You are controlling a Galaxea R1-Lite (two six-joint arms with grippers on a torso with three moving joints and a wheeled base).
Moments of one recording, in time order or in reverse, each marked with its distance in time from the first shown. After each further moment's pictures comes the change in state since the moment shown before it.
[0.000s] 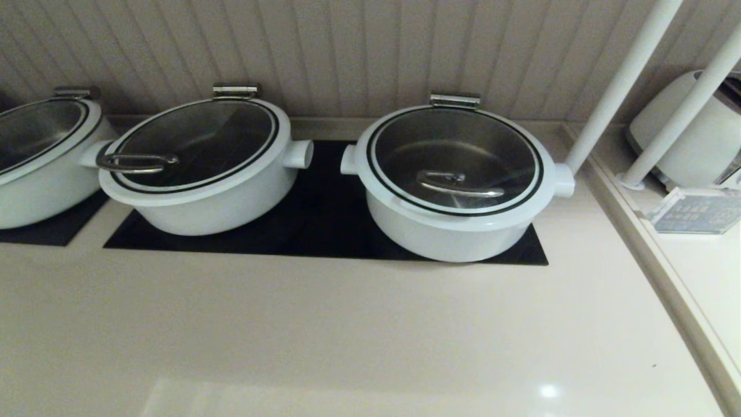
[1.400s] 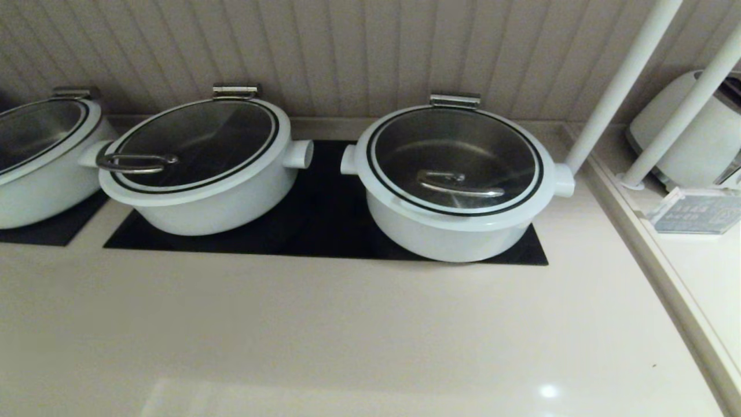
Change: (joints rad) left arm 0.000 0.000 0.000 0.000 0.000 0.000; right arm 0.000 0.000 0.000 0.000 0.000 0.000
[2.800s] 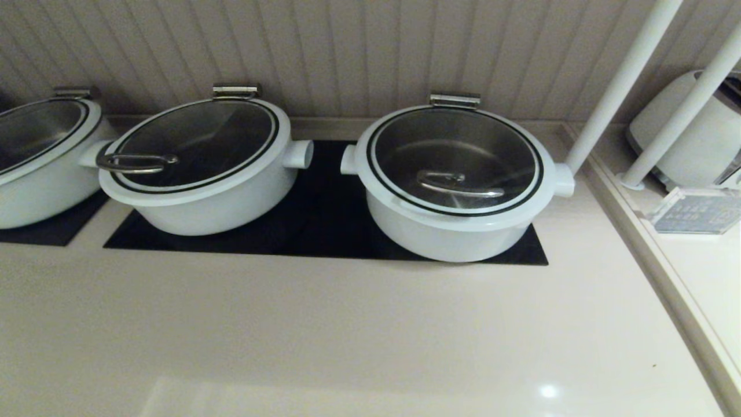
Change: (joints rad) left arm 0.000 0.000 0.000 0.000 0.000 0.000; right arm 0.000 0.000 0.000 0.000 0.000 0.000
